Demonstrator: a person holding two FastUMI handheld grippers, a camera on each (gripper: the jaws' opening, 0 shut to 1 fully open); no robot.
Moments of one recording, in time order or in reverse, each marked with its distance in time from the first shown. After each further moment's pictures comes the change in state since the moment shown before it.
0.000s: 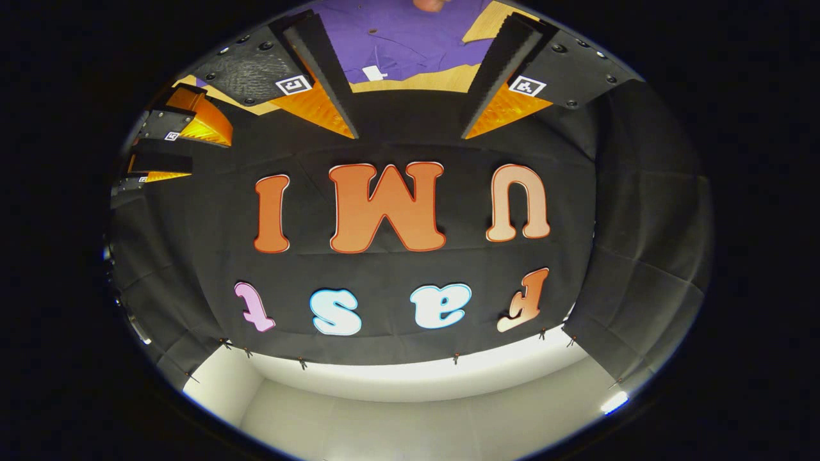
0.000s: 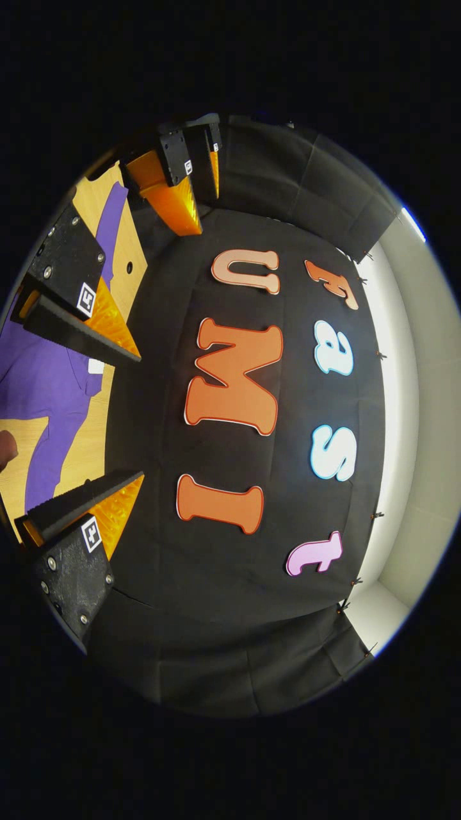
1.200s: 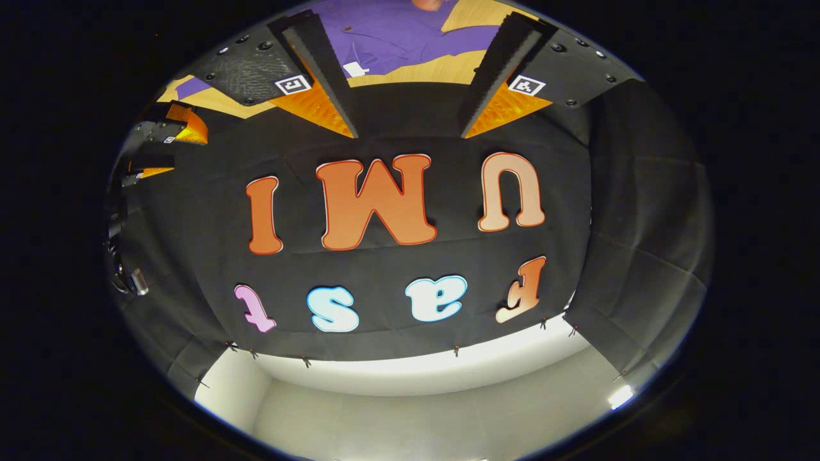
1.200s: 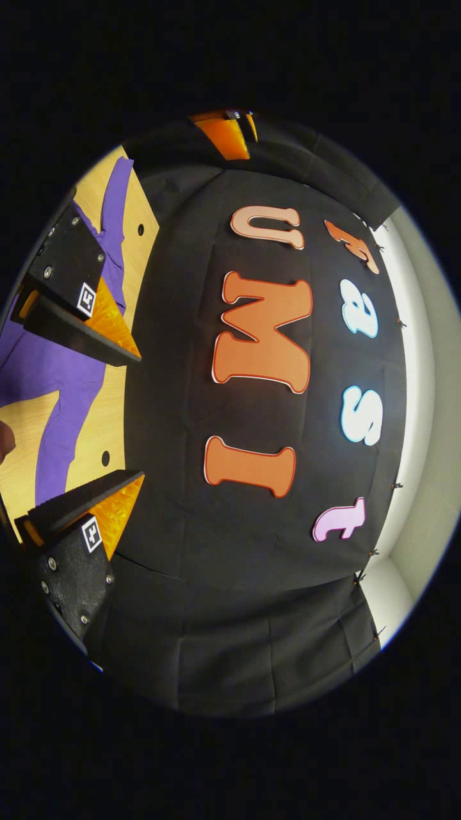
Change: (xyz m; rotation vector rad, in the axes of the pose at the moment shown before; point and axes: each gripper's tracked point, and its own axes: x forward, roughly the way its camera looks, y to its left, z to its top) left arm 0.010 0.024 -0.018 0.047 -0.024 -0.018; right arm 0.020 -0.036 -0.053 0.001 0.098 -0.186
